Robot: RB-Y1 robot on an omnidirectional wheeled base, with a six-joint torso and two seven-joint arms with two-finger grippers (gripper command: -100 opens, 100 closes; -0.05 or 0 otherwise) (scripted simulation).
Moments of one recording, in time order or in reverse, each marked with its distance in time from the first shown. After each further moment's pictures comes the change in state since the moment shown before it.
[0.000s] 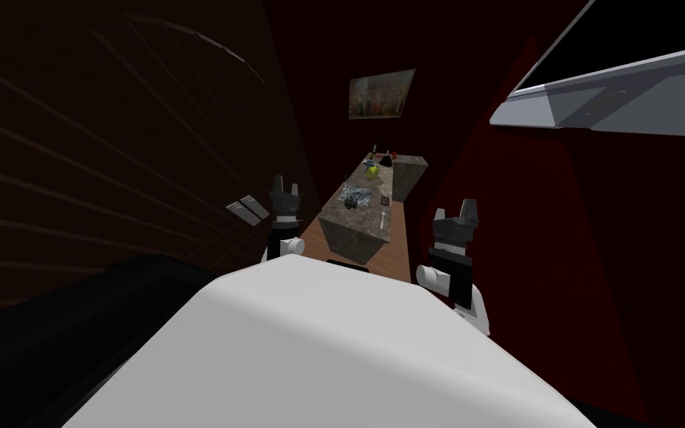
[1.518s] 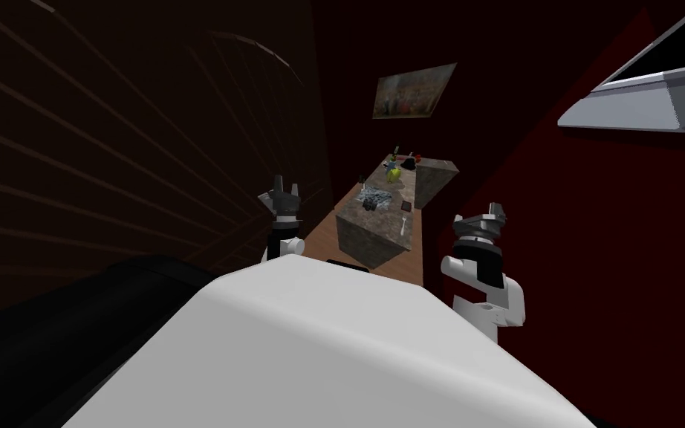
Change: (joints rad) left arm 0.000 0.000 0.000 0.000 0.000 0.000 0.000; right arm -0.210 -0.095 -0.262 0.164 0.046 0.428 -0.356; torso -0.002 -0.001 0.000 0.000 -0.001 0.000
